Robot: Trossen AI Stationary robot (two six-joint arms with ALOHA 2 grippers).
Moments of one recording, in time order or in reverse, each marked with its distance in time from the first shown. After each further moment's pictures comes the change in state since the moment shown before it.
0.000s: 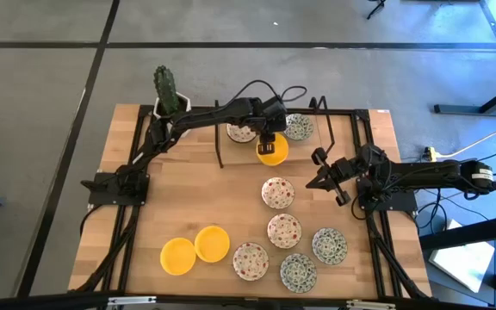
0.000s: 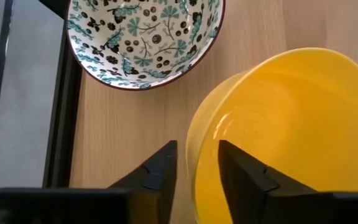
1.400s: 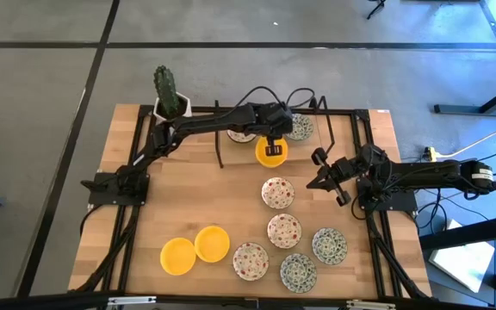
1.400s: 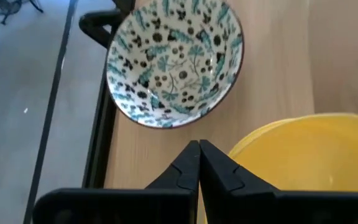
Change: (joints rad) left arm -0.059 0.013 0.014 0.110 -0.176 -0.015; right arm 0.000 0.000 0.000 0.015 -0.009 0.023
